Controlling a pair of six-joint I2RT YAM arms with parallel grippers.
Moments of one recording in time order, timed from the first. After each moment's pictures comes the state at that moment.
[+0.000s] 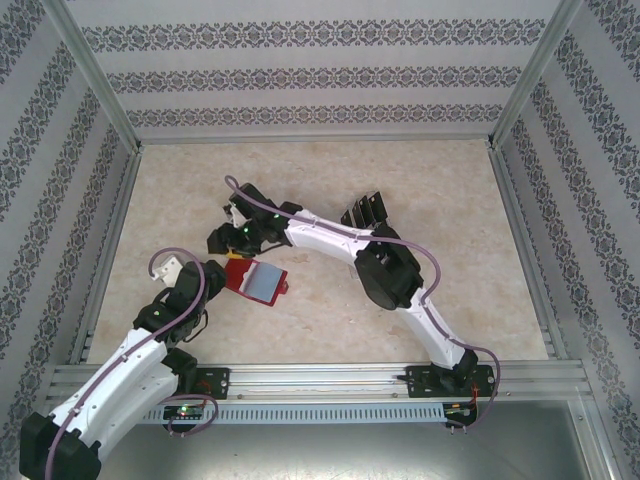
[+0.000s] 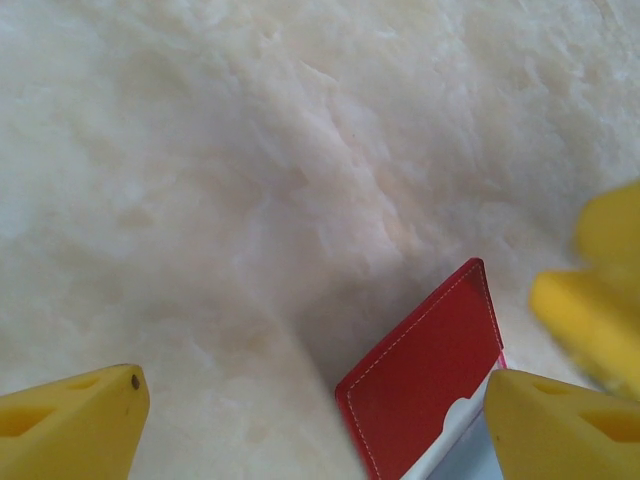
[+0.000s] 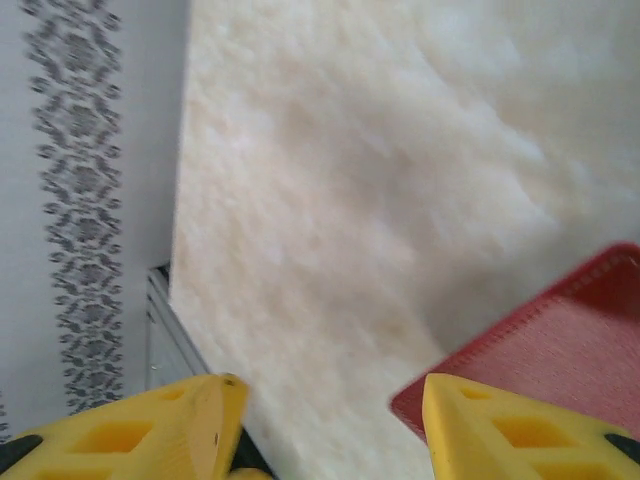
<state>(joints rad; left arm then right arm) -0.39 0.66 0.38 -0.56 -0.43 -1.05 0.91 2.35 2.02 -0.45 -0.55 0.88</state>
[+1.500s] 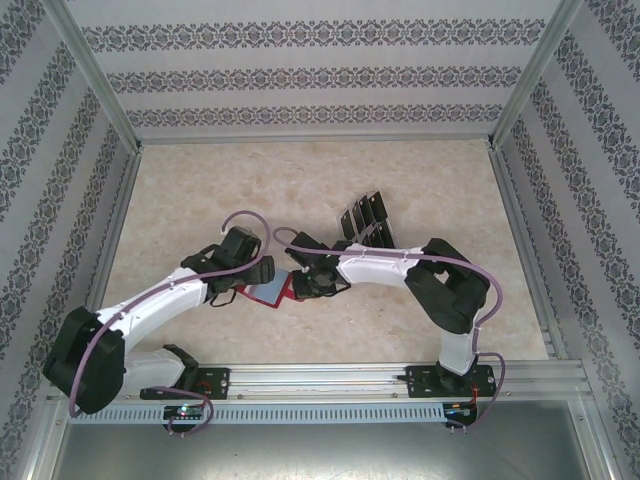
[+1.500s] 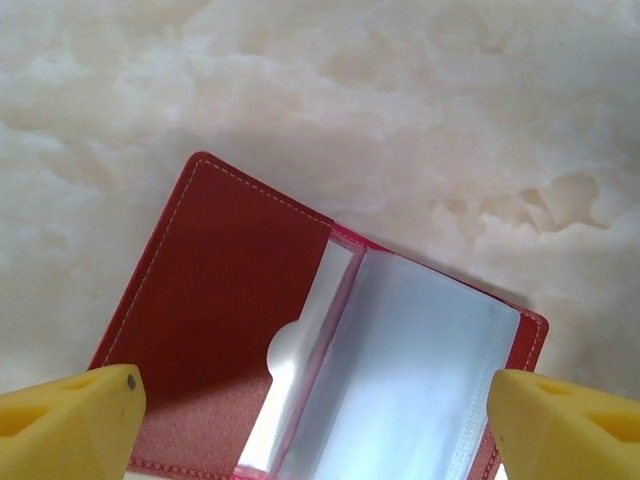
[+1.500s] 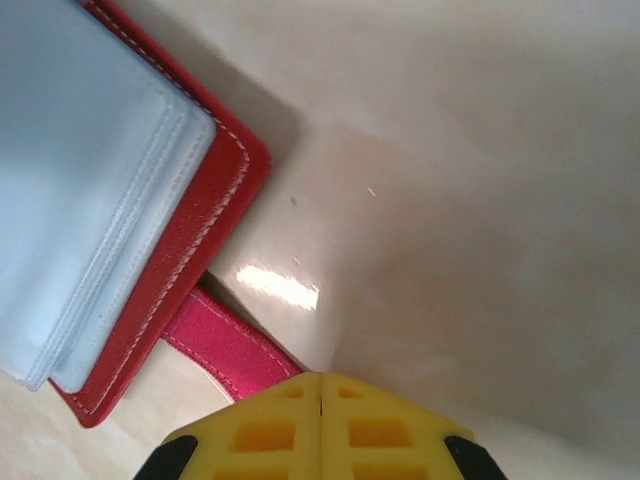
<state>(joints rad) -0.54 1.25 0.70 -0.49 -0.17 -0.56 0.92 1.86 1.14 -0.48 -0.15 0.74</state>
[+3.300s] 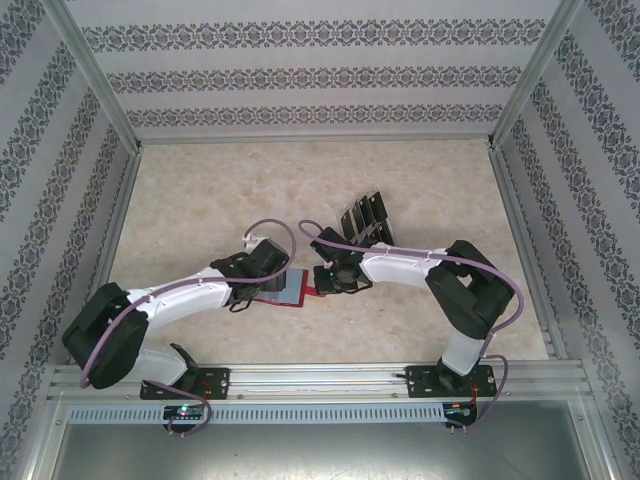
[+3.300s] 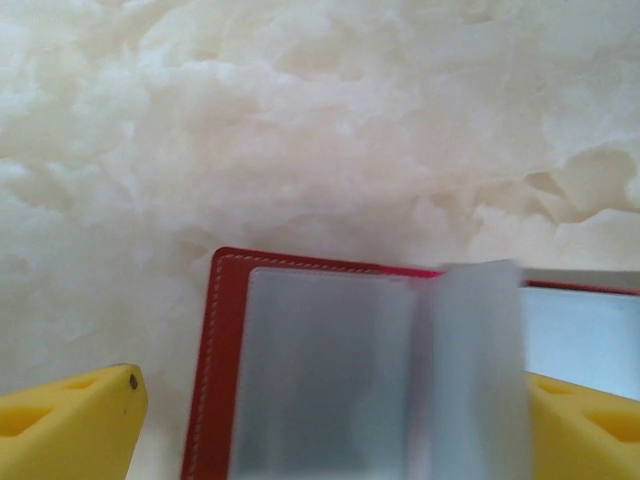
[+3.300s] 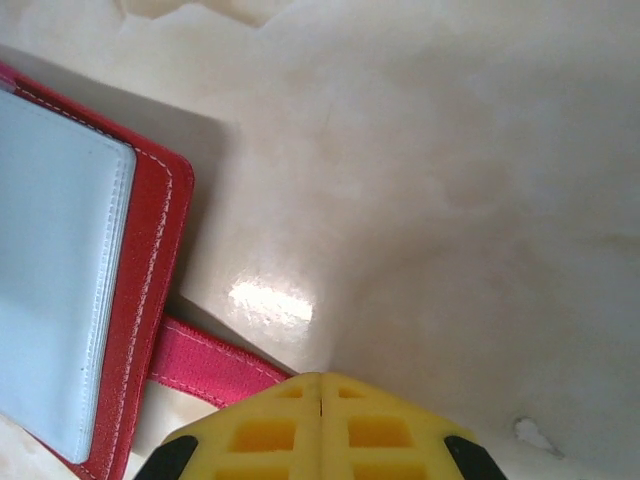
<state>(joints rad) -0.71 1.37 0.70 -0.43 -0.40 -0.62 0.81 1.76 0.99 -0.43 -0.14 0.67</state>
